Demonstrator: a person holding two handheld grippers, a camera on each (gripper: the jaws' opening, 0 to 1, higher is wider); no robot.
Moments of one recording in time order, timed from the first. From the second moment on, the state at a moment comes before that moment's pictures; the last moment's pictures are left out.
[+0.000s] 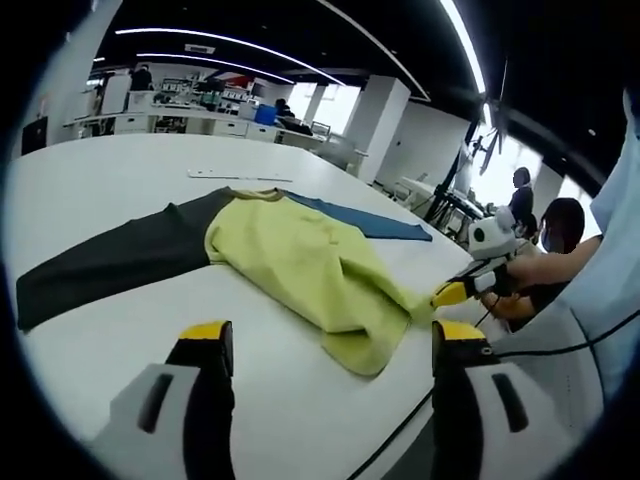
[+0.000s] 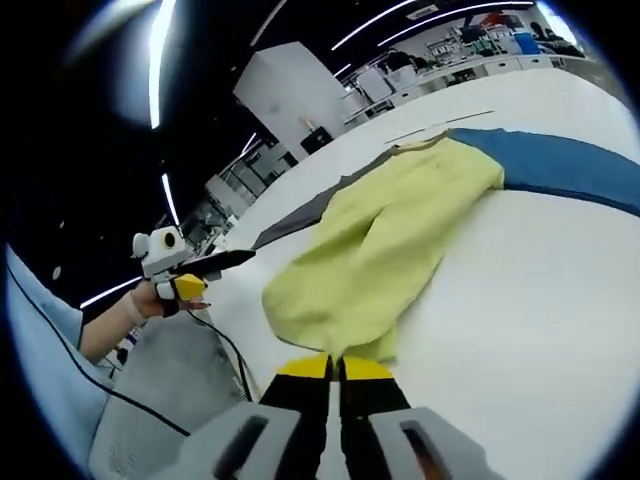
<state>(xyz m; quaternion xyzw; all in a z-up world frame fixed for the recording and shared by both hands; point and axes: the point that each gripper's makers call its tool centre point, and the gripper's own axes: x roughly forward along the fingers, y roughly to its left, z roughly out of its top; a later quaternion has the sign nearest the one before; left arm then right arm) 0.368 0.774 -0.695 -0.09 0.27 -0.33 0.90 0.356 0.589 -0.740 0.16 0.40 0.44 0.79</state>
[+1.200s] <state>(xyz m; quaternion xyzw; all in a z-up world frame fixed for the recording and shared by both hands) 0.359 0.724 -0.747 -0.08 0.34 -0.35 0.87 0.408 0.519 -0.720 0.27 0.36 0.33 0.83</state>
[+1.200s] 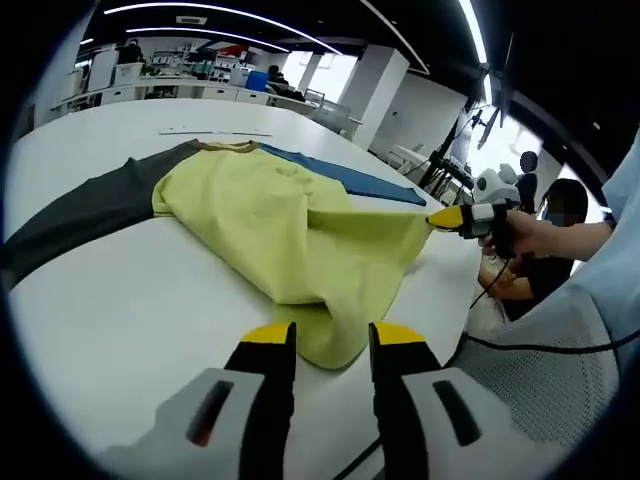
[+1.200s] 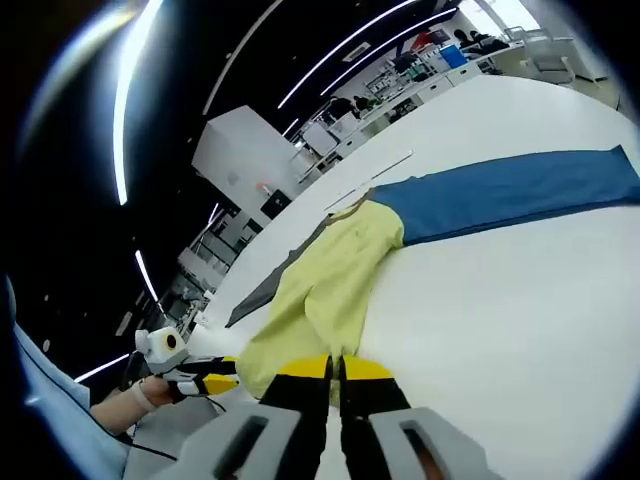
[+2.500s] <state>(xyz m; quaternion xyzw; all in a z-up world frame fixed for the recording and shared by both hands) 0.482 0.688 -0.647 -0.13 0.27 -0.35 0.89 0.396 0.525 -0.726 0.29 0.37 0.33 0.82</state>
